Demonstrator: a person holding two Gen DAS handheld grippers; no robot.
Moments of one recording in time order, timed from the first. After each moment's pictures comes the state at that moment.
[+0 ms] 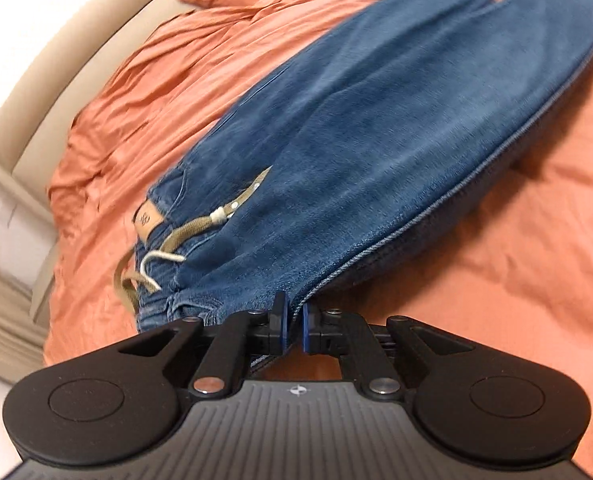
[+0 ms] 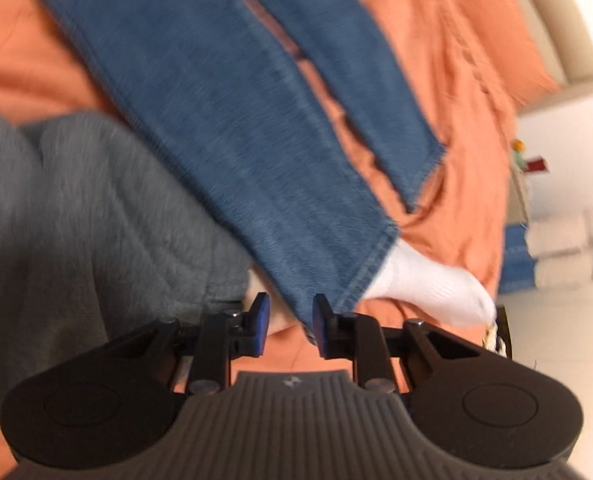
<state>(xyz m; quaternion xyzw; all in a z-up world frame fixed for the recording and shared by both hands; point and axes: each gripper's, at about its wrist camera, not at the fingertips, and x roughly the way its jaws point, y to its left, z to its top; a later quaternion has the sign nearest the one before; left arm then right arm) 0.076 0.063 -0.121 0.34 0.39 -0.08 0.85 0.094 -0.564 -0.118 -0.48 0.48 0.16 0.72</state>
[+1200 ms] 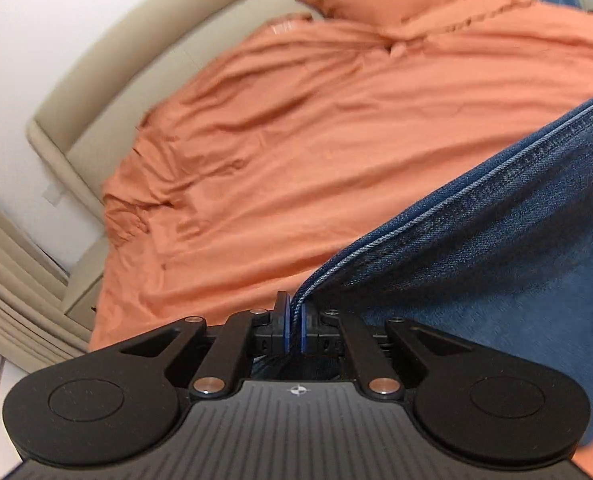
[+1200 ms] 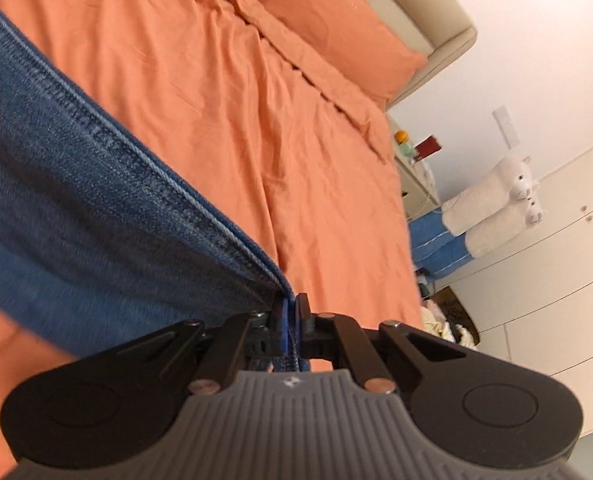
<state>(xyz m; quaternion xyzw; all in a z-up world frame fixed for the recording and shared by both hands) 0.337 0.051 -0.046 0.28 0.38 0.05 0.88 0.357 -0.541 -0.067 -0.36 0.40 -0.02 0.84</state>
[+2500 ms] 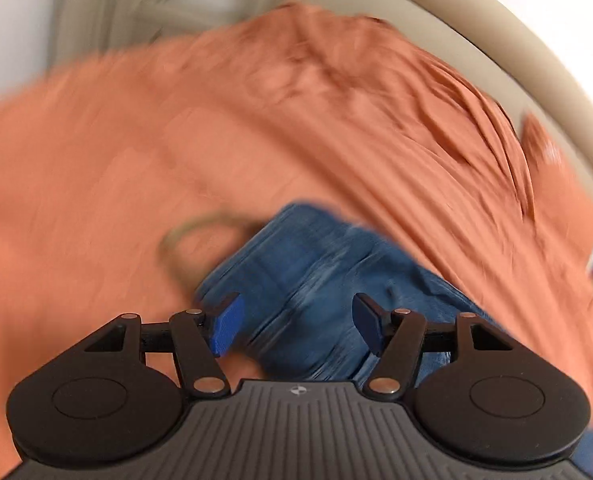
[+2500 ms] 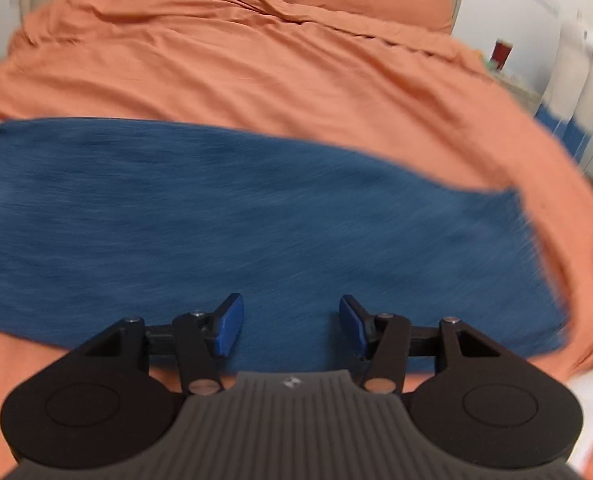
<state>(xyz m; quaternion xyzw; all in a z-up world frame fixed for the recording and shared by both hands) 0.208 0.258 -0.102 -0.32 0.33 0.17 0.87 0.291 -0.428 -0.147 -0.05 0.43 0.06 0.90</state>
